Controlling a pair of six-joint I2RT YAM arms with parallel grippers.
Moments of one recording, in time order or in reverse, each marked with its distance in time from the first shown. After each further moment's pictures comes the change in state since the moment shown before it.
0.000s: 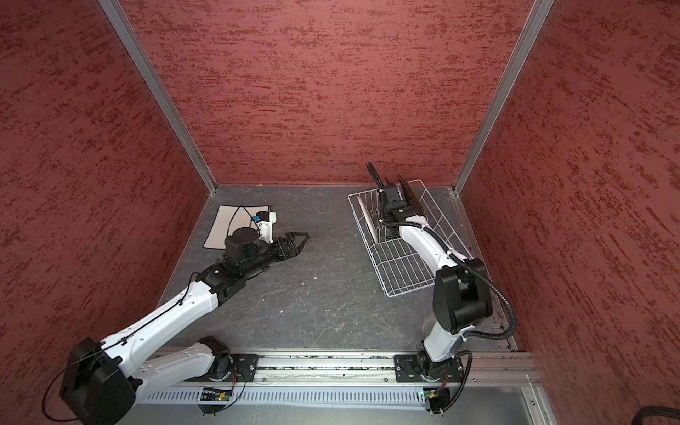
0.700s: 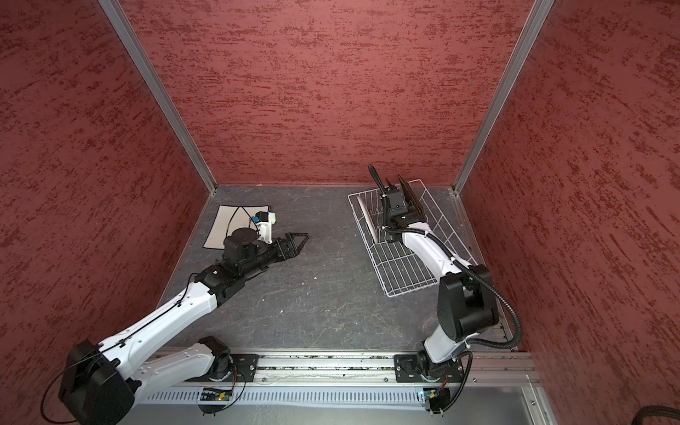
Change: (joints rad) left arm 0.000 -0.008 -0.001 -0.011 0.000 -0.006; right arm -0.001 -0.071 -0.098 0.098 -0.018 -0.030
